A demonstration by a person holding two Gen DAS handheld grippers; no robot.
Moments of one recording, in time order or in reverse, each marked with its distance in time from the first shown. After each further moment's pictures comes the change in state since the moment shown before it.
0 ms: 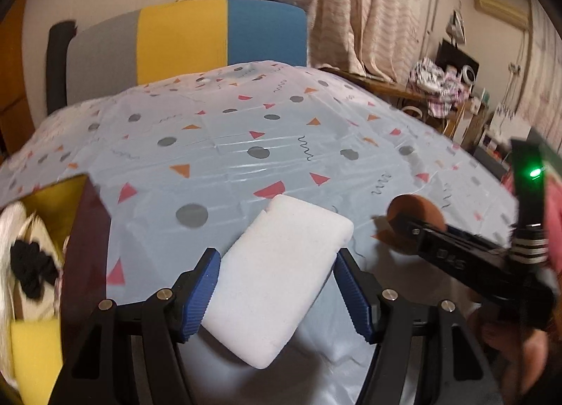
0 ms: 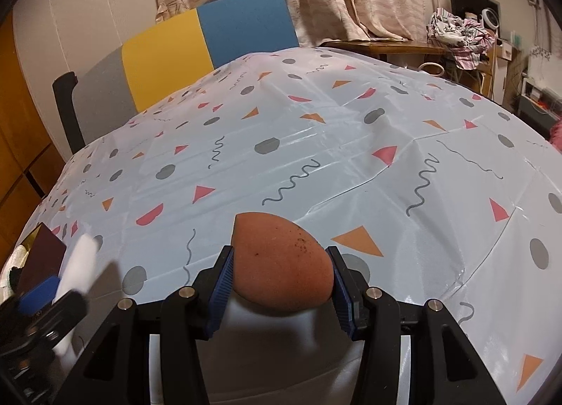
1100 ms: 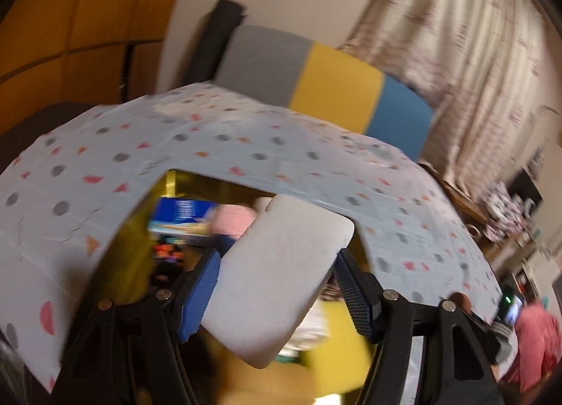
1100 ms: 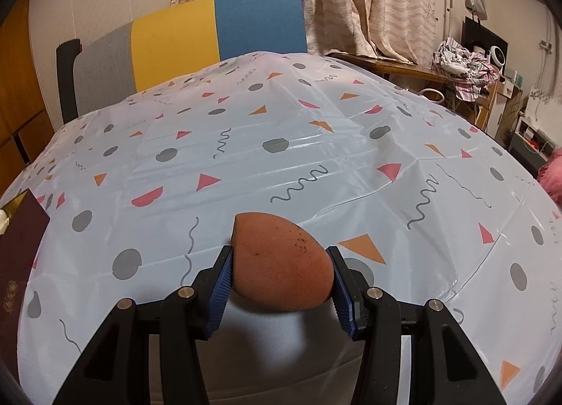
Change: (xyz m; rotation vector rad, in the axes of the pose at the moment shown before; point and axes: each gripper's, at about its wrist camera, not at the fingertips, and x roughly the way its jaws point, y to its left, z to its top) left arm -0.167 0.222 -0.030 -0.479 -0.161 0.228; right arm -0.002 0.027 -0.005 -0.141 -0.008 -0.098
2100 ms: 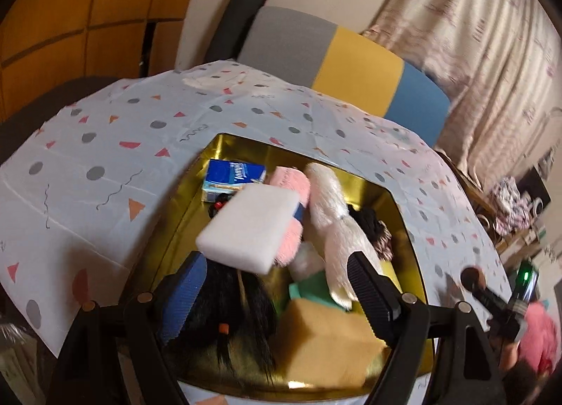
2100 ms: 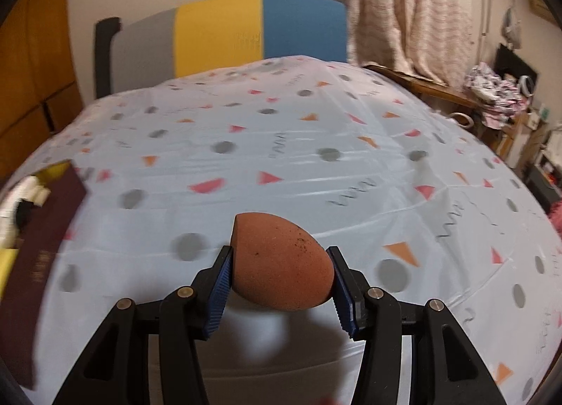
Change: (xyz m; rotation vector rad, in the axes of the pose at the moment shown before) left arm -0.025 0.036 -0.025 0.008 0.076 0.018; right arm -0.033 0.045 0.001 -0.127 -0.001 0.105
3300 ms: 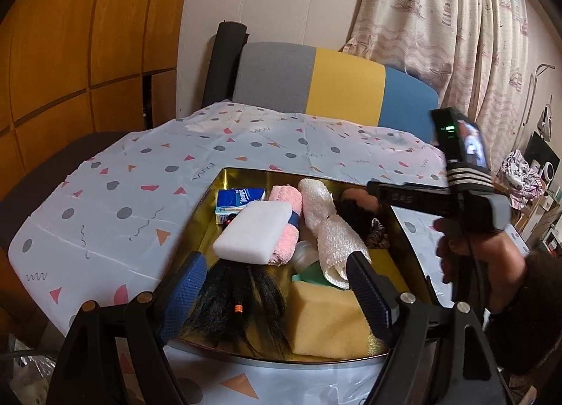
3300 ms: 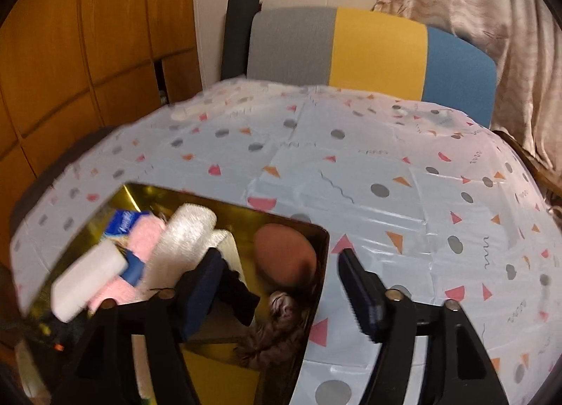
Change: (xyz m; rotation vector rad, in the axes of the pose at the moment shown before) left arm -0.047 -0.020 -0.020 0.150 -0.140 0.096; right arm -0.008 0.235 0.067 -0.281 -0.008 0.326
